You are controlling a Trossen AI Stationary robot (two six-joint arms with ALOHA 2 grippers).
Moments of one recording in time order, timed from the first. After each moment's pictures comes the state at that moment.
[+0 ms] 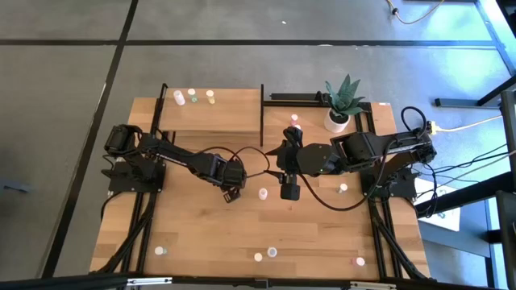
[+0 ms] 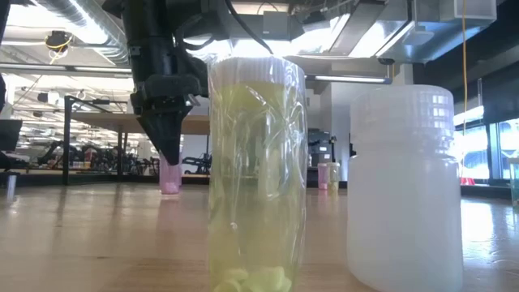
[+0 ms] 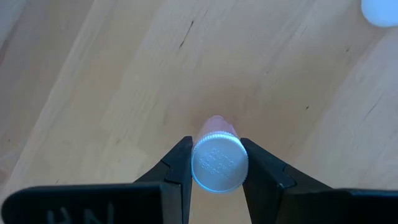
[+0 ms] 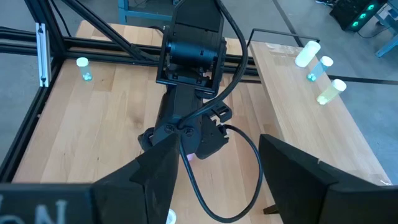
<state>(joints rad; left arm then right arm) -0.13 1.68 1.07 -0.76 -0.23 -0.67 0.30 1.63 1.88 -0.86 0.42 0.07</state>
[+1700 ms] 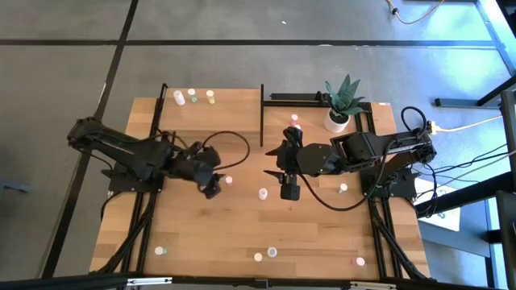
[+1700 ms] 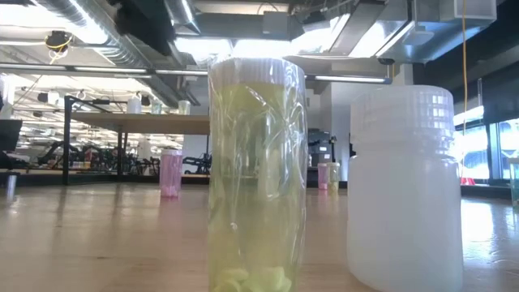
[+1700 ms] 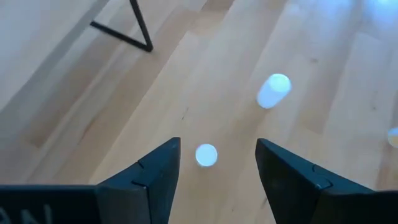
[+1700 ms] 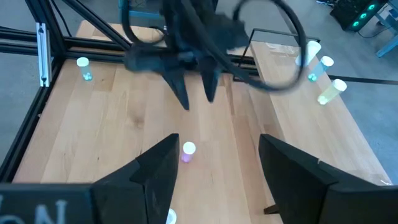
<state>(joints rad) -0.31 1.23 1.13 -0.89 -0.46 -0.68 0.30 1.63 1.88 -0.86 0.42 0.07</state>
